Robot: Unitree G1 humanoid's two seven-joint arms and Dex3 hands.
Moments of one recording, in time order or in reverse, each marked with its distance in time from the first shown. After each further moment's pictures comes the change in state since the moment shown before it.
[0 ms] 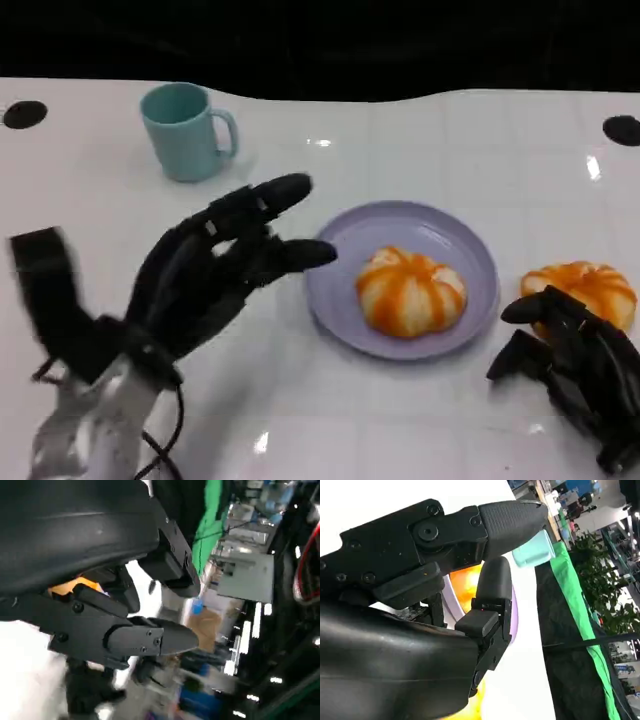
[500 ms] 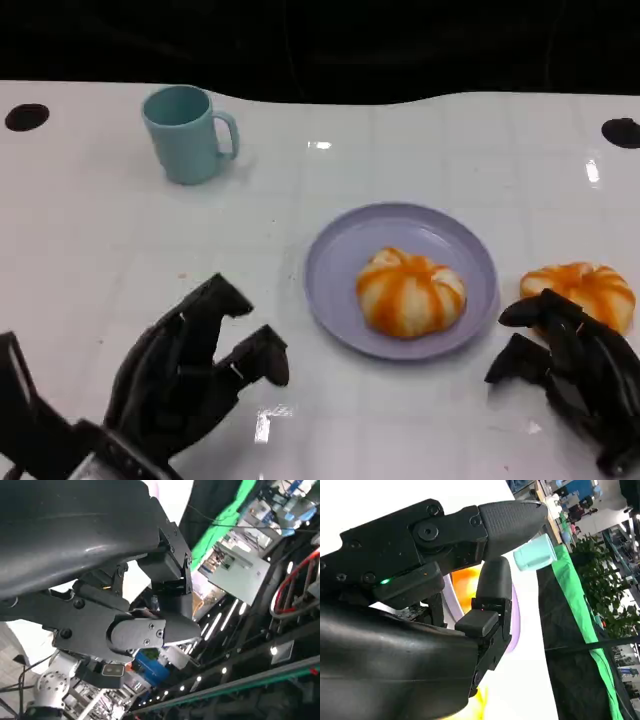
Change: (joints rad) left arm 0.279 -0.060 0.070 -0.198 -0.116 0.188 -0.033; right arm 0.006 0.000 0.002 -0.011 -0.001 0.020 0.004
